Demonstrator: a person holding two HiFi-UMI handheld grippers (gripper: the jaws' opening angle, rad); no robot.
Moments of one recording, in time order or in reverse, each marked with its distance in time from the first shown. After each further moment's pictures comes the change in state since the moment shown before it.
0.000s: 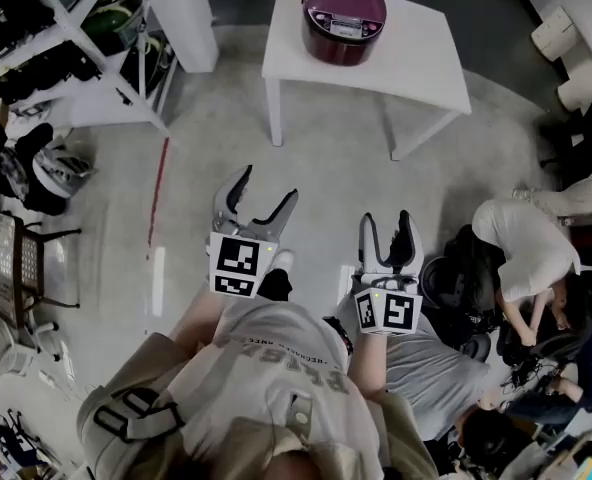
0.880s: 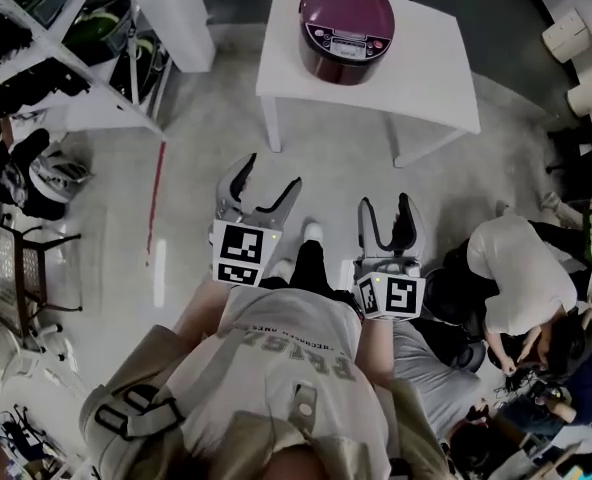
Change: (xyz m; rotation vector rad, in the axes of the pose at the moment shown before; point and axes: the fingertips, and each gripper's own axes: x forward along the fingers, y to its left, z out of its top) left arm 0.132 0.056 0.027 -0.019 0.031 0.002; right arm 0.151 -0.039 -0.008 -0.032 0.054 0.069
